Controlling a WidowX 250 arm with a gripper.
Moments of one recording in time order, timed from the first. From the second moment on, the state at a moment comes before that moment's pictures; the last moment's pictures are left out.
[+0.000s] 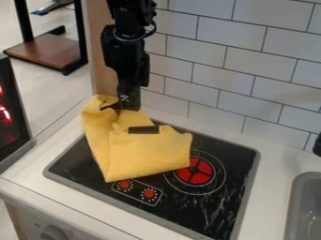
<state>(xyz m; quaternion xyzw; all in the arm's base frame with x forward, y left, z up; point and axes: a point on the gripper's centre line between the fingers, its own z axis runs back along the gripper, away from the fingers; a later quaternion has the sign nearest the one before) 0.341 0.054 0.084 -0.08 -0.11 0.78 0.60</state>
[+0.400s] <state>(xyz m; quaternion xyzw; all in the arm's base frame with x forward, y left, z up) 0.335 0.055 0.056 -0.03 -0.10 0.80 0.59</state>
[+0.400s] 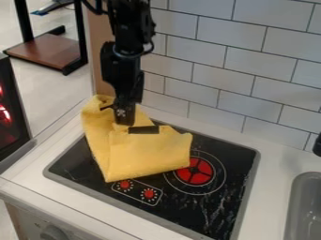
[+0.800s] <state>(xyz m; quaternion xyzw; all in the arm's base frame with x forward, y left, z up) 0.343 0.046 0.029 0.02 -0.08 0.79 0.60</state>
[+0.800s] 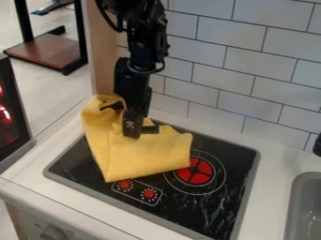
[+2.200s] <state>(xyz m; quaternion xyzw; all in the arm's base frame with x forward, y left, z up) 0.330 0.034 0.020 0.02 -0.09 0.78 0.61</state>
